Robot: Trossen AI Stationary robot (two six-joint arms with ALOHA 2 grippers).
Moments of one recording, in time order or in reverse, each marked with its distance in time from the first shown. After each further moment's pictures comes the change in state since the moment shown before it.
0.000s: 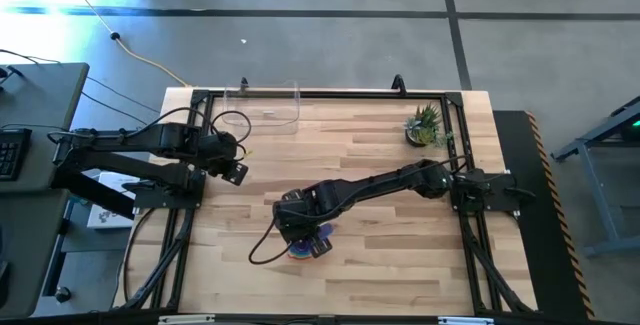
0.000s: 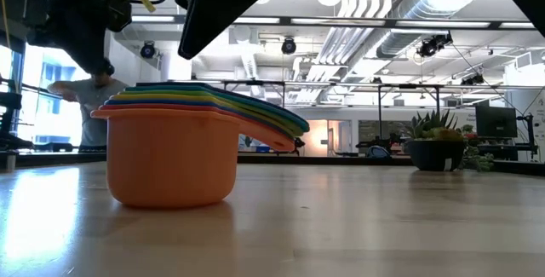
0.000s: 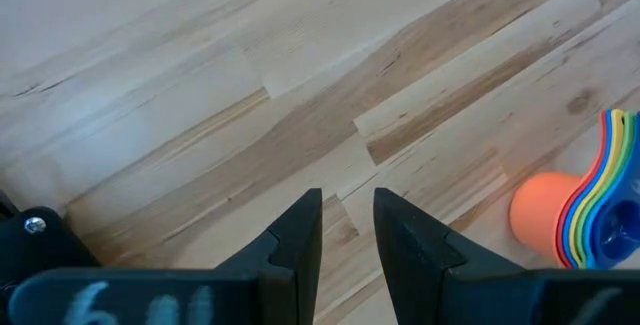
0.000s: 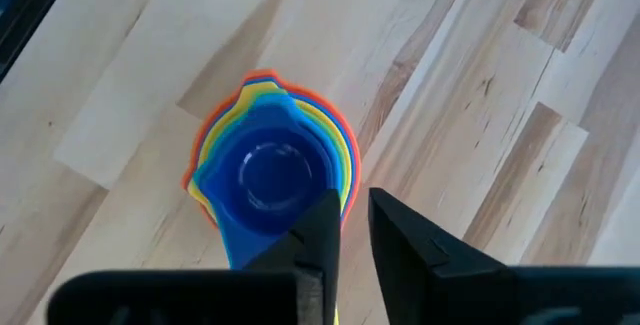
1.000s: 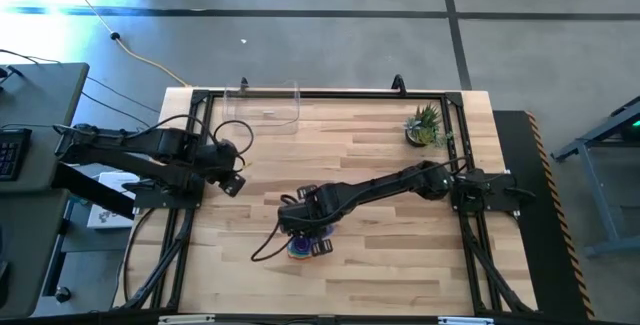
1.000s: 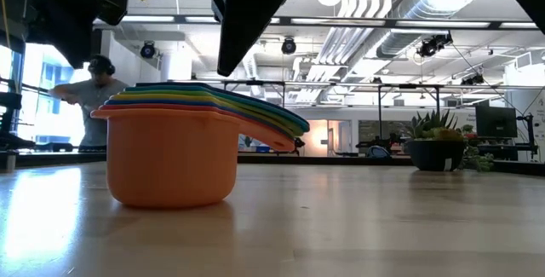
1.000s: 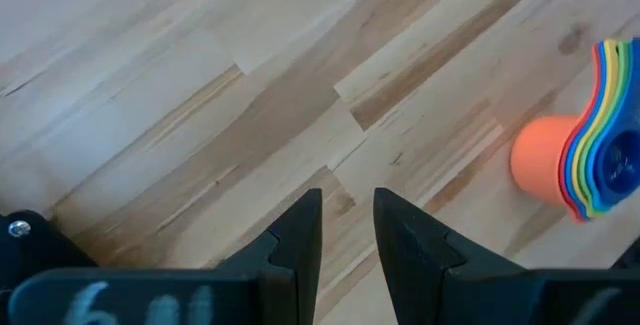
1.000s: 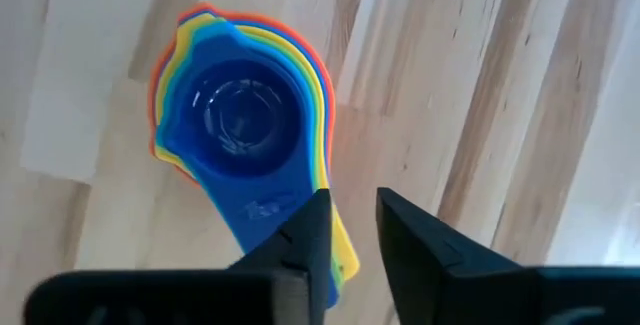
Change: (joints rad) left arm -0.130 0.000 0.000 0.000 -0.003 0.018; right arm 0.017 -0.002 0.000 -0.132 0.121 0.276
